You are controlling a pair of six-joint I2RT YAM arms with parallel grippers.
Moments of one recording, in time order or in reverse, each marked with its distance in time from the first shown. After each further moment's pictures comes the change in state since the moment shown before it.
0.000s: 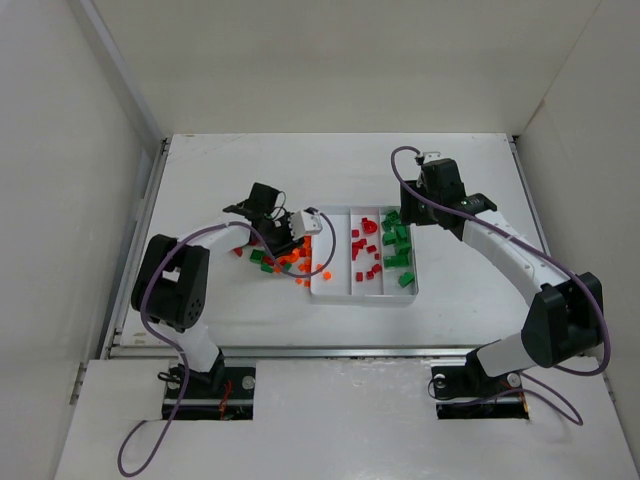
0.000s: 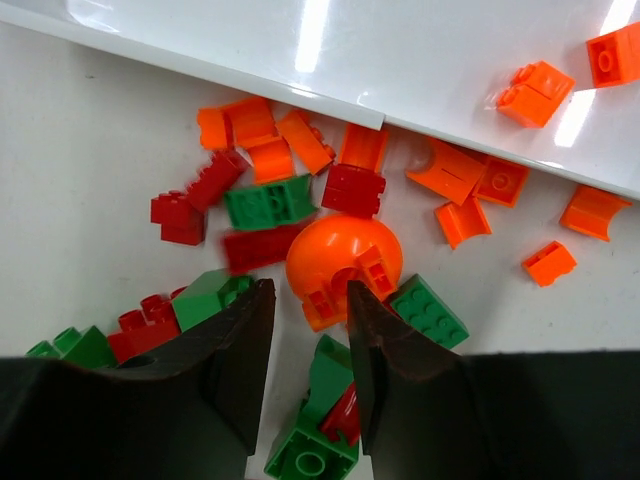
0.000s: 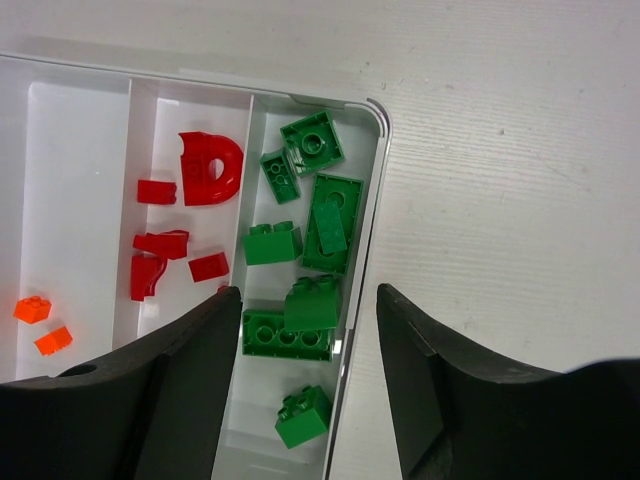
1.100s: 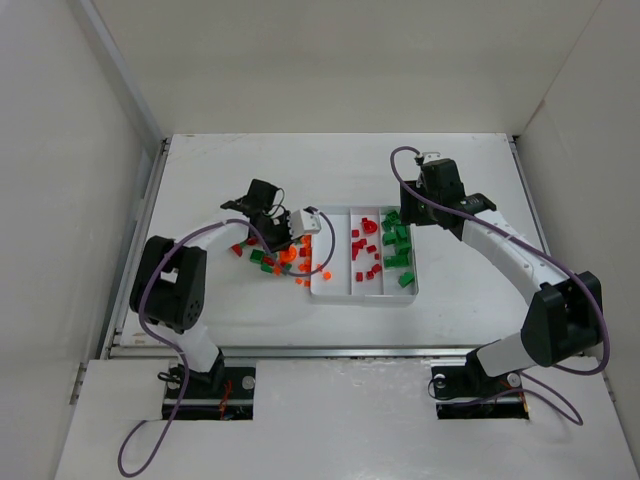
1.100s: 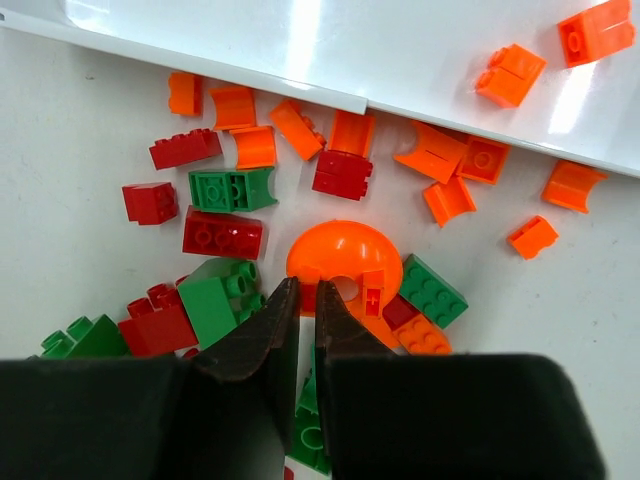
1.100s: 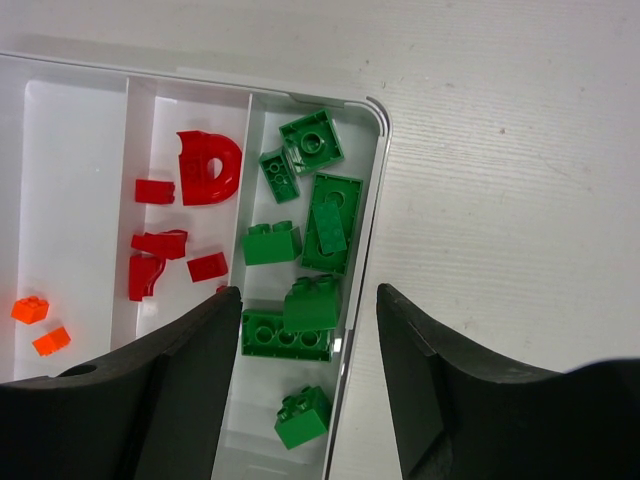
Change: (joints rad) left arm 0.007 0.005 0.042 -0.082 0.011 0.049; right arm 0.000 0.005 0.000 0.000 0.000 0.000
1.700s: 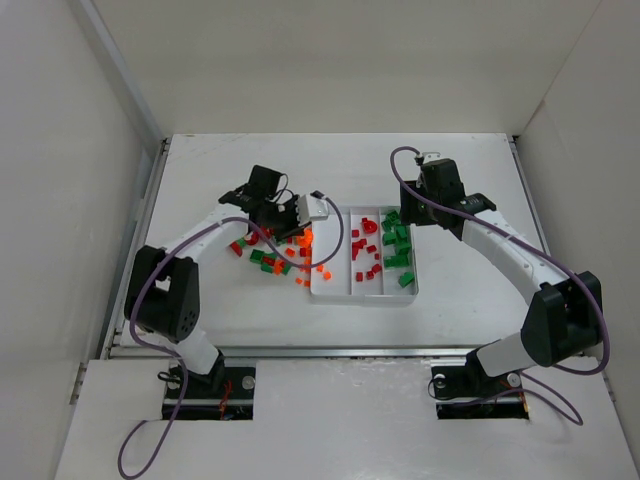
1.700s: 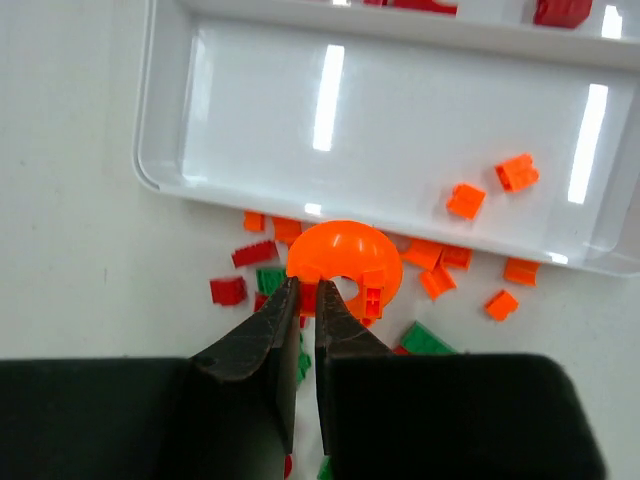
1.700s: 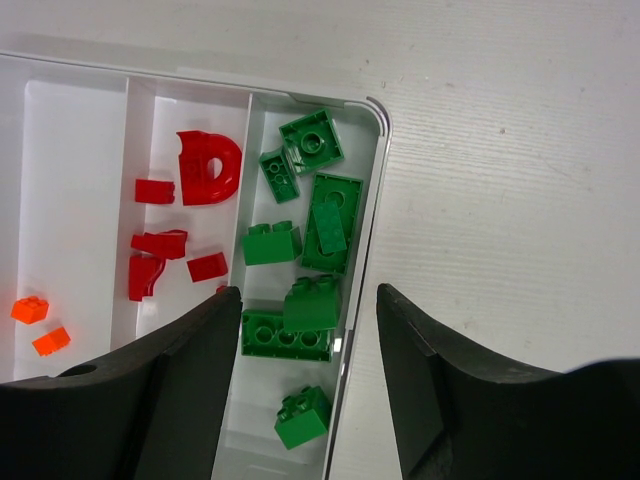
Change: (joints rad) left arm -0.033 -0.072 0.090 -0.015 0.128 -0.025; right arm 0.000 0.000 0.000 0.000 0.000 0.000
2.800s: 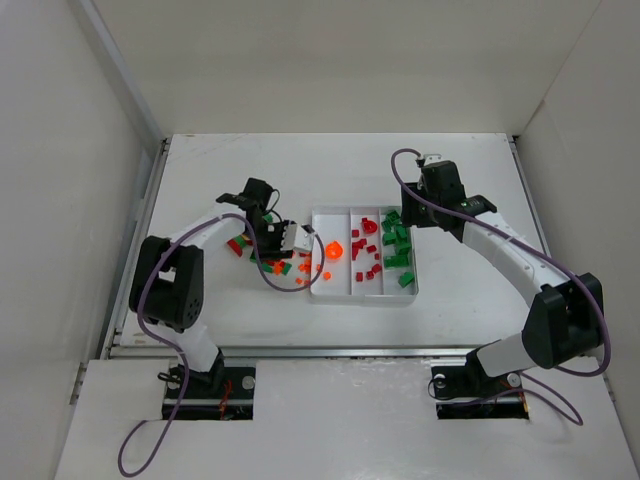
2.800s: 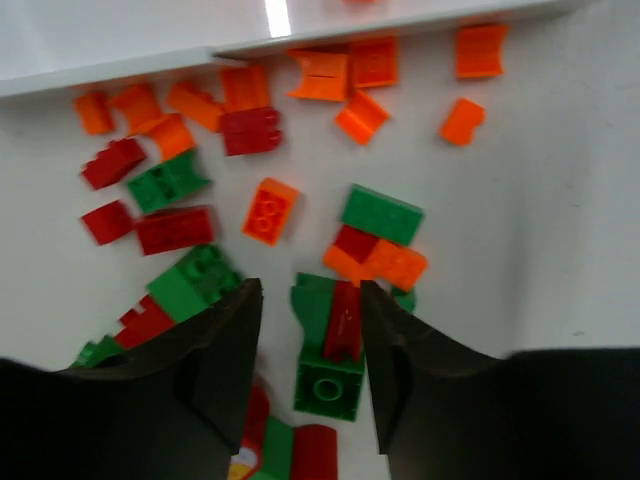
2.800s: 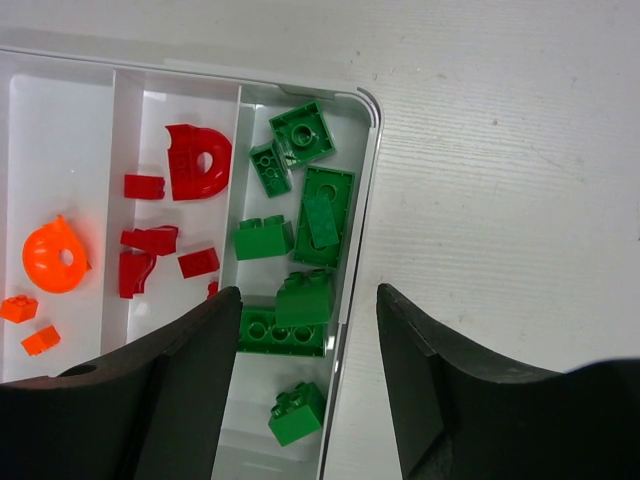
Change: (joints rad) left arm 0.060 0.064 -0.016 -0.236 -0.080 0.437; right arm 0.000 -0.011 -0.018 0.000 0.014 0.000
